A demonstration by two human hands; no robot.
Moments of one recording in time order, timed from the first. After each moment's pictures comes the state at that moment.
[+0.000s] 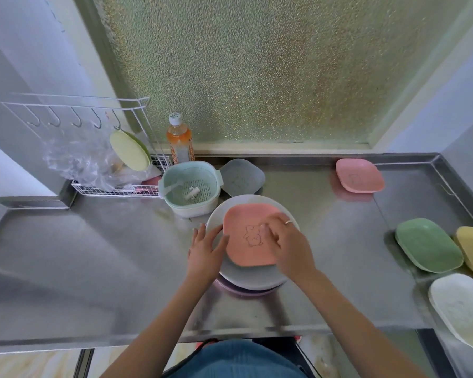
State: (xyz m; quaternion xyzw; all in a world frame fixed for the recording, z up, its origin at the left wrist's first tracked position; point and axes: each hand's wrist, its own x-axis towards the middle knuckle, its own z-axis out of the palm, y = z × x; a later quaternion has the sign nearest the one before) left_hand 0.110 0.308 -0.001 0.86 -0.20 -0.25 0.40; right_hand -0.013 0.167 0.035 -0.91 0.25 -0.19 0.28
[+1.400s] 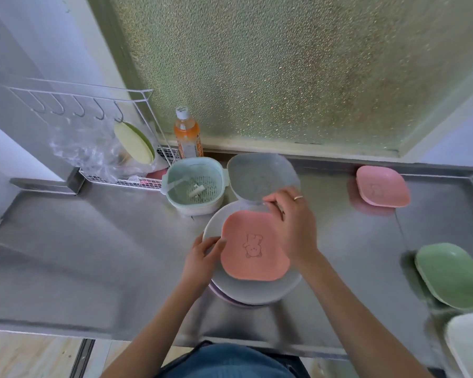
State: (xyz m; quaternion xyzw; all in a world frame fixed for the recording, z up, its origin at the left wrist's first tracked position) left_hand 0.110 0.297 -0.012 0.78 -0.07 -0.31 0.54; right_hand 0.036 0.121 0.062 -0.89 0.22 -0.31 0.25
